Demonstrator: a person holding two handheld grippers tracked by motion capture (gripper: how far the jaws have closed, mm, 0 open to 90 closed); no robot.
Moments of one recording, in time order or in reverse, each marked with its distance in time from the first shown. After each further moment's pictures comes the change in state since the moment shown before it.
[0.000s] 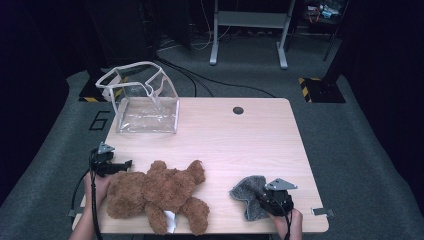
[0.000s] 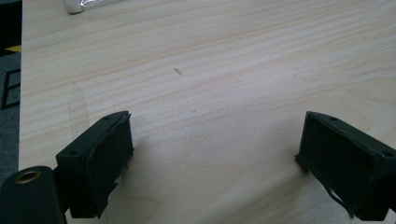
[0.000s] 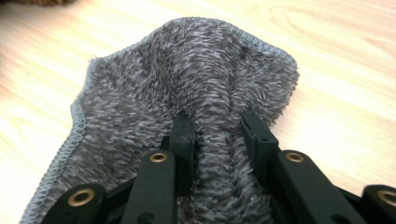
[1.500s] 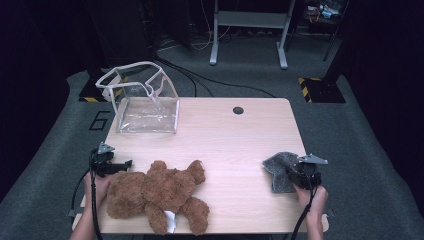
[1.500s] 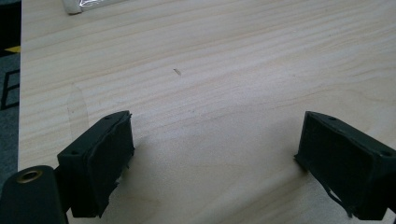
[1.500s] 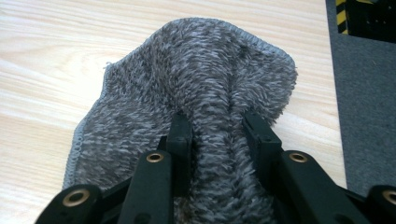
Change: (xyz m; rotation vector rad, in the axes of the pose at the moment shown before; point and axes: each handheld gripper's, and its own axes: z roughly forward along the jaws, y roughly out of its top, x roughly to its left) left arm 0.000 0.000 0.000 0.001 -0.003 0.000; right arm -0.108 0.027 -0.003 -0.010 -0.234 0.170
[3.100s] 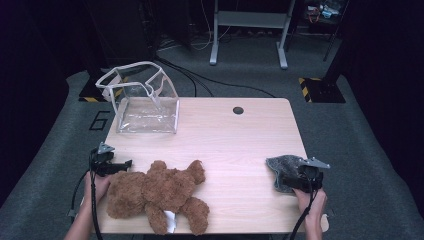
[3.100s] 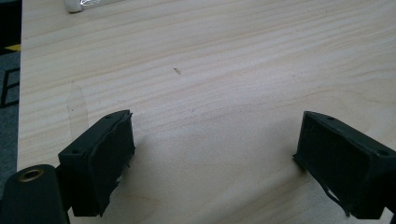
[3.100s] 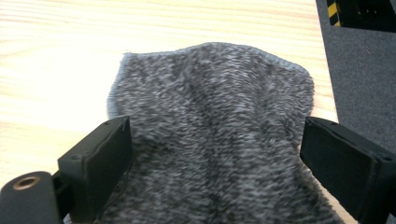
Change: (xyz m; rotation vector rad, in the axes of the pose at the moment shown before) left arm 0.000 0.000 0.000 -0.006 0.006 -0.009; right arm -0.002 -0.012 0.002 -0.015 -0.021 0.065
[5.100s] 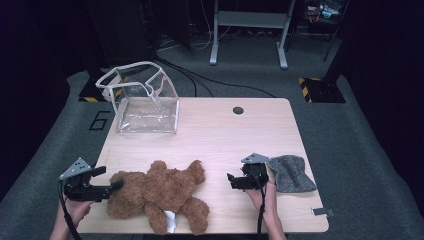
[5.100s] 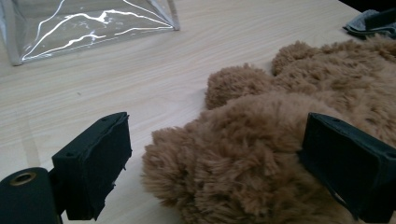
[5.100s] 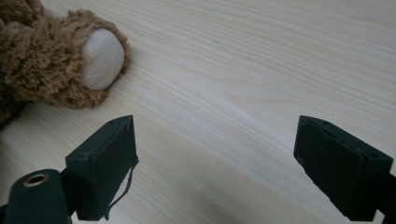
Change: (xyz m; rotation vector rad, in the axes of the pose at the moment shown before) left arm -0.056 -0.003 -0.144 -0.146 -0.262 0.020; right arm 0.151 0.032 0.014 -0.015 0.338 -0.256
